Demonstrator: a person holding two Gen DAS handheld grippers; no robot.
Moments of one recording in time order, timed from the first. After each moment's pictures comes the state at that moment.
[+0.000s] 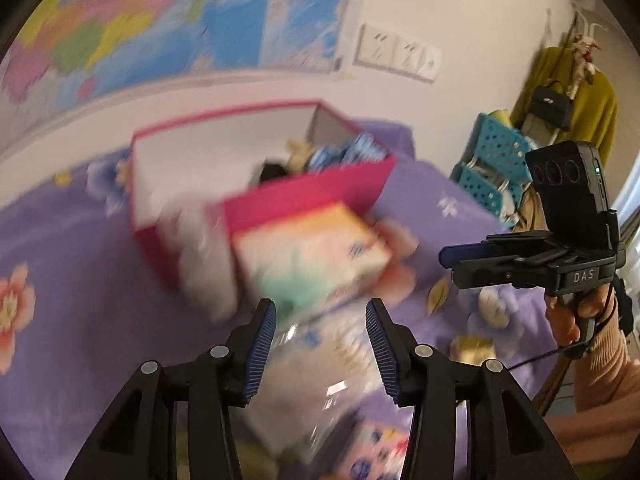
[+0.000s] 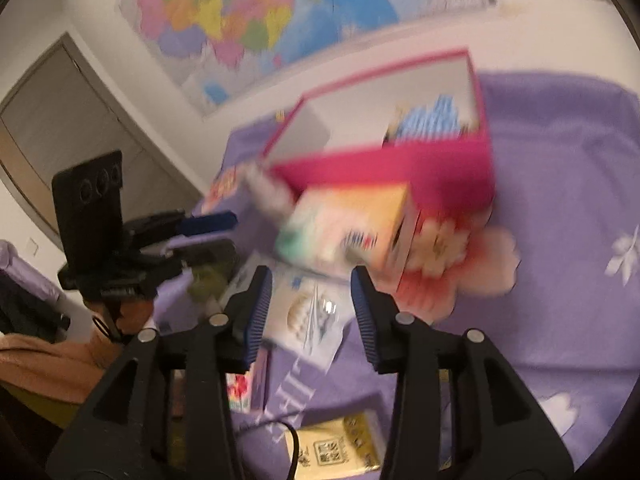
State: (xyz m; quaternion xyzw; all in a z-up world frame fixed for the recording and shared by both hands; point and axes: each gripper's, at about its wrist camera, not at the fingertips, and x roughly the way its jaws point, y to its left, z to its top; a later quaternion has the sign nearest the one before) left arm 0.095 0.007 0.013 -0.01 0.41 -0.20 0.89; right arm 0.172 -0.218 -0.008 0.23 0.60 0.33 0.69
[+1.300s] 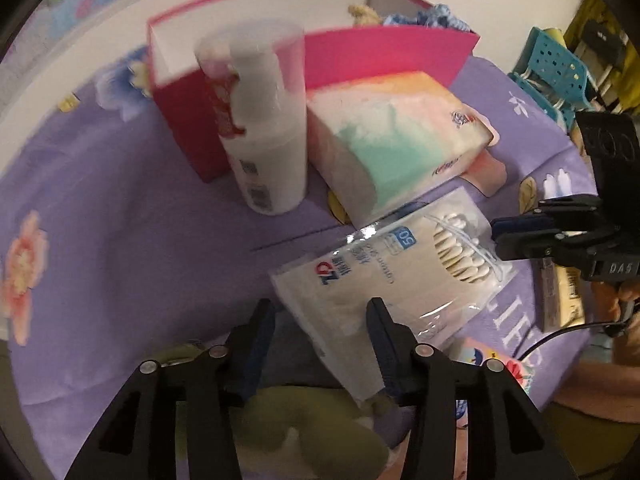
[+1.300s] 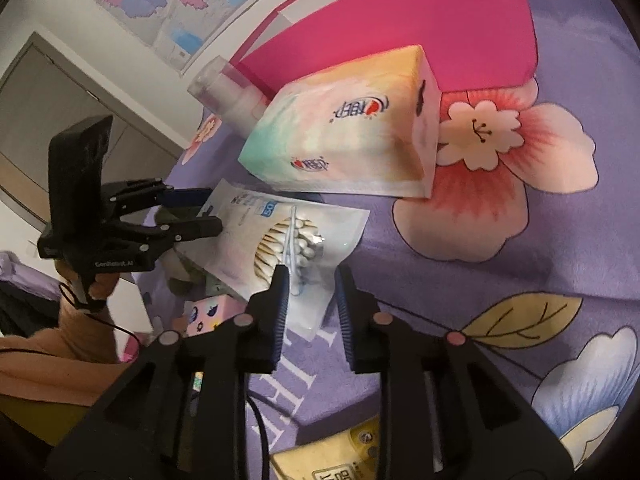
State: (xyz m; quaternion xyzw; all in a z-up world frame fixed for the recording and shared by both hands) left arm 0.125 0.028 -0.051 0.05 0.57 -0.16 0.81; right arm 0.143 -0.178 -0.070 0.24 0.65 0.32 0.65
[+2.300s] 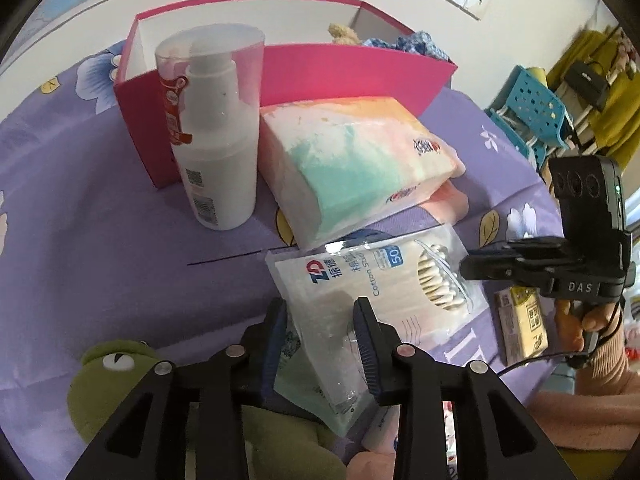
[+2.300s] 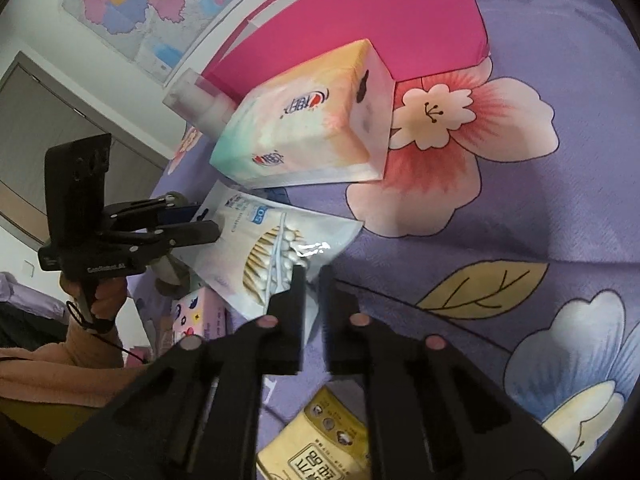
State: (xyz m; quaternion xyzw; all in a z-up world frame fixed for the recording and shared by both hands) left arm 0.120 0.013 -0.055 -0.02 0.52 -0.19 0.83; right arm 0.138 -0.197 -0.077 0.27 0.65 0.29 0.64
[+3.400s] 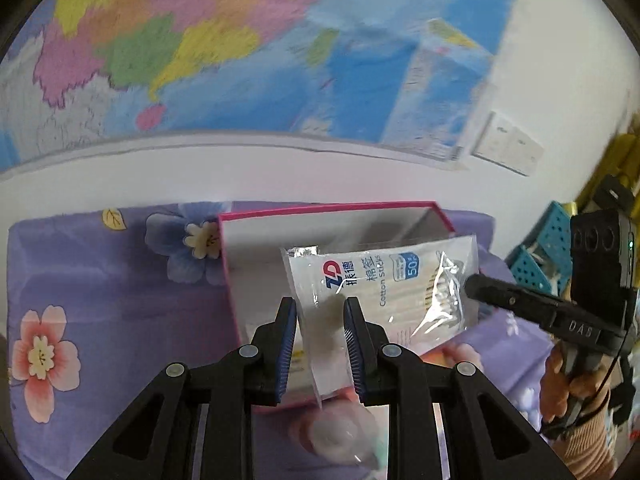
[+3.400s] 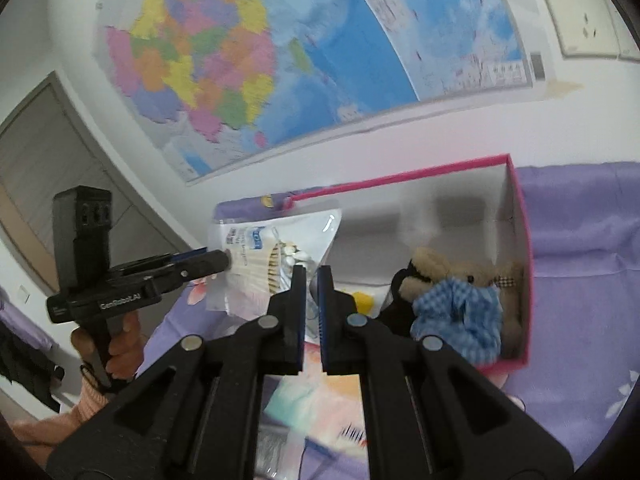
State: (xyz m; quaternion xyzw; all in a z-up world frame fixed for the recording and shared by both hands) left arm 0.238 0.070 0.059 -0.08 0.40 -0.11 0.91; right arm 0.315 -0.181 -0.024 0.27 0.54 0.28 0.74
